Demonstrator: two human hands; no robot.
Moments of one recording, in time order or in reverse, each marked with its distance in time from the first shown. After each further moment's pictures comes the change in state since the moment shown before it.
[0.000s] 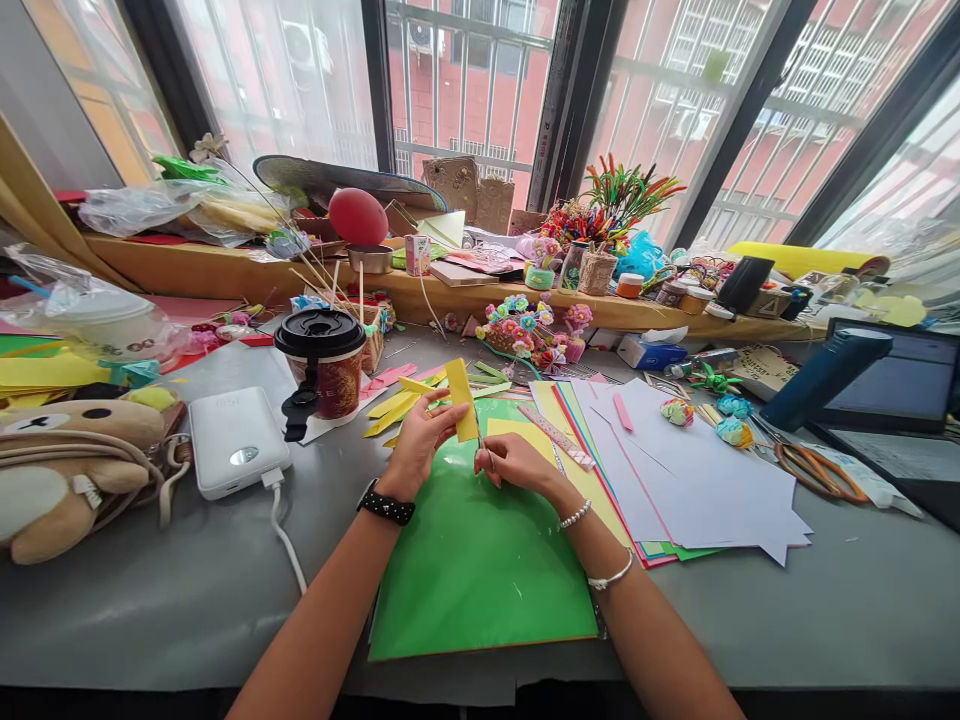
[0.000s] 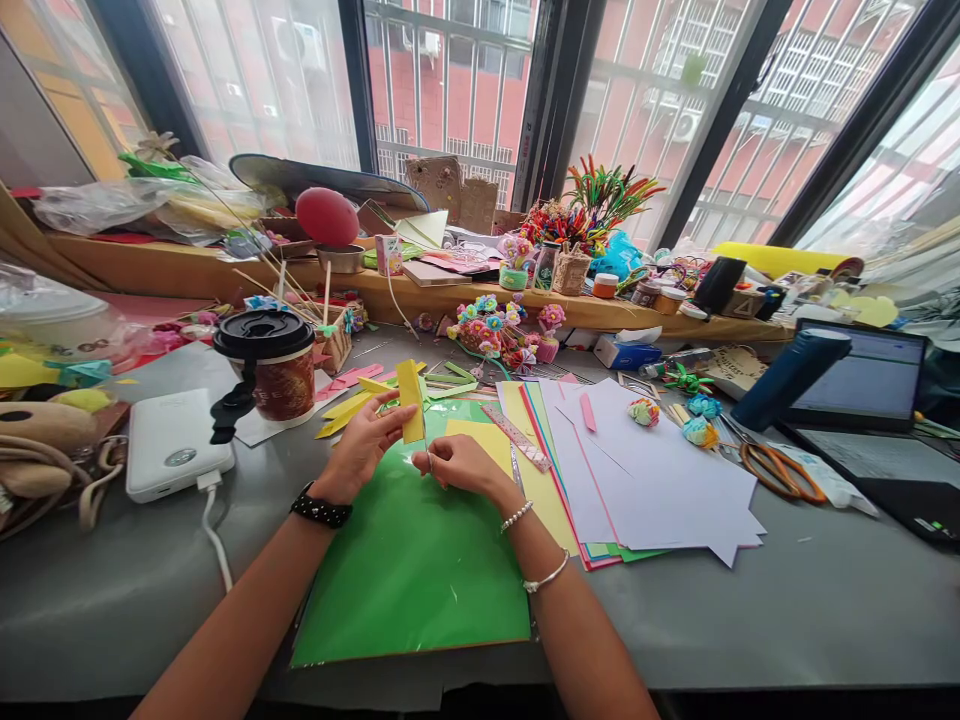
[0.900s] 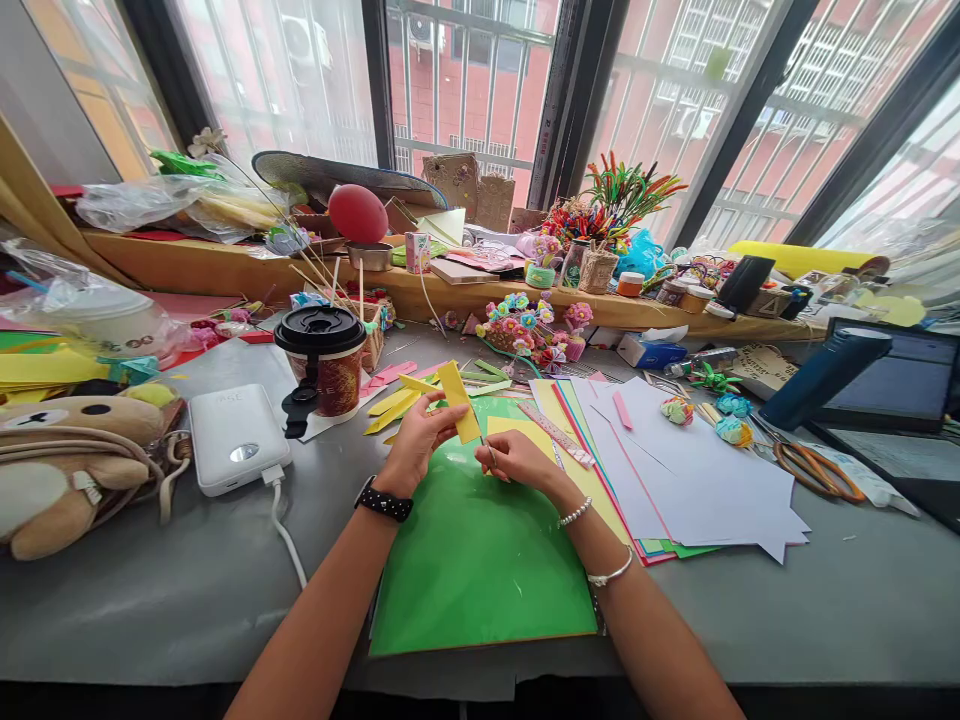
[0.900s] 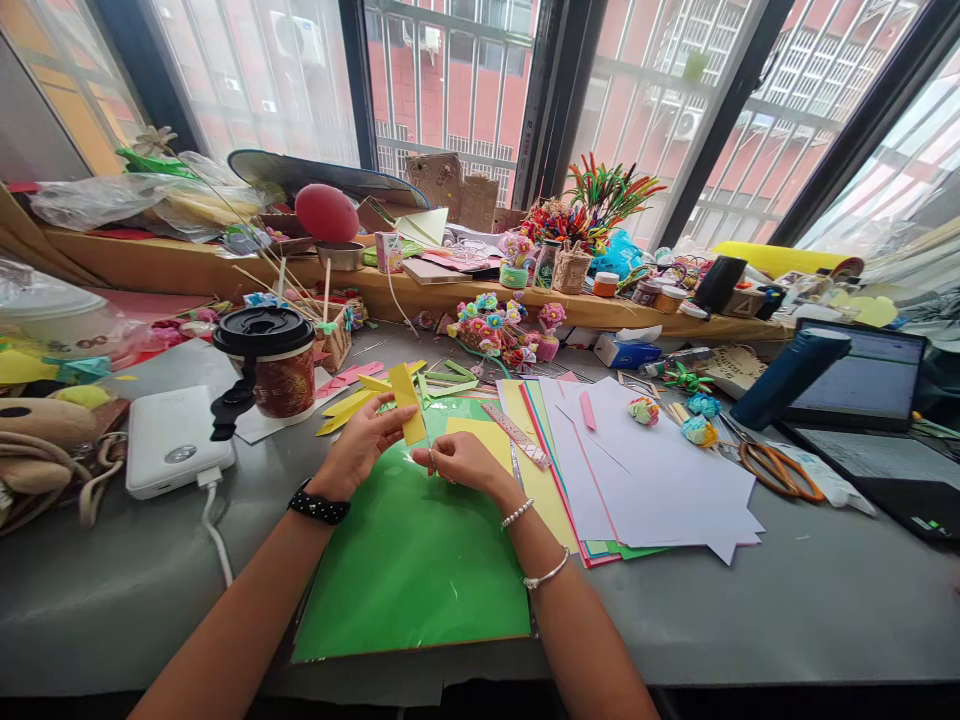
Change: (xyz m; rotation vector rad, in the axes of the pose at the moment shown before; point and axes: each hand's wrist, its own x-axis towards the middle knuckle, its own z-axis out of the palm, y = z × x) left_hand 0.002 0.000 -0.004 0.013 0.009 -0.074; right_hand -0.002 -0.005 -0.002 0.042 0.021 0.085
